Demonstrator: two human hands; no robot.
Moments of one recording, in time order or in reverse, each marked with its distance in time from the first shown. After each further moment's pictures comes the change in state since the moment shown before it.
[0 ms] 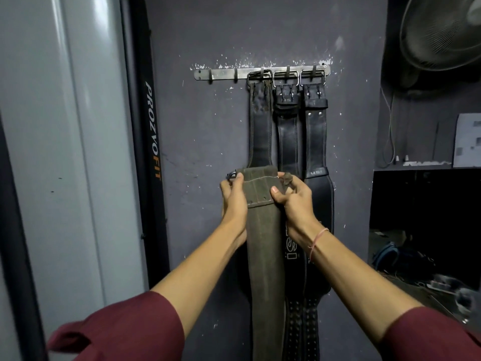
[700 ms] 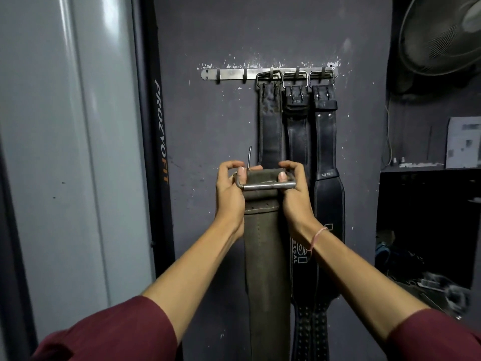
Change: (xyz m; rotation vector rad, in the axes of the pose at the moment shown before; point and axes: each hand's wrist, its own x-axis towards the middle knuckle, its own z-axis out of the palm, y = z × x) left_hand 0.021 0.027 -0.044 -0.108 -0.186 0.261; right_hand -0.008 0.004 0.053 -0.187 -0.031 -0.296
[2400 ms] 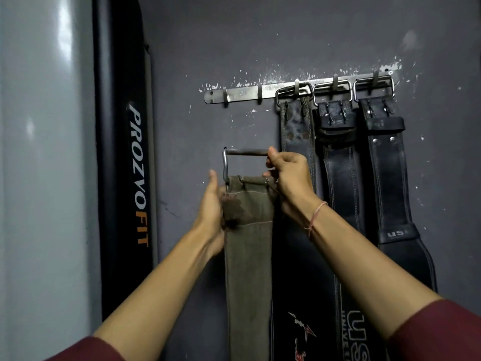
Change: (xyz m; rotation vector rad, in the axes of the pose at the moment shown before) left_hand 0.183 -0.033 -0.022 0.038 -0.017 -0.230; right_hand 0.239 0.065 0.057 0.154 -0.042 0.094
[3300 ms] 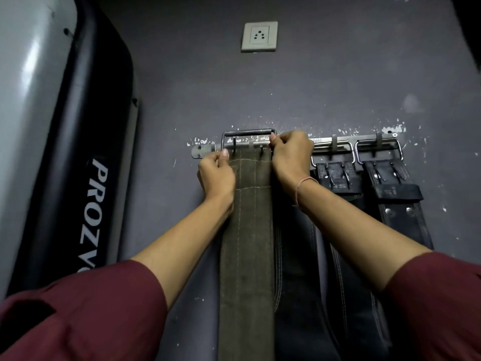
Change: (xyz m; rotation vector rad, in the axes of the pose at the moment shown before) left_hand 0.173 0.090 0.071 0.305 0.521 0.743; right_hand 0.148 -0.086 0.018 -0.556 0.263 -0.468
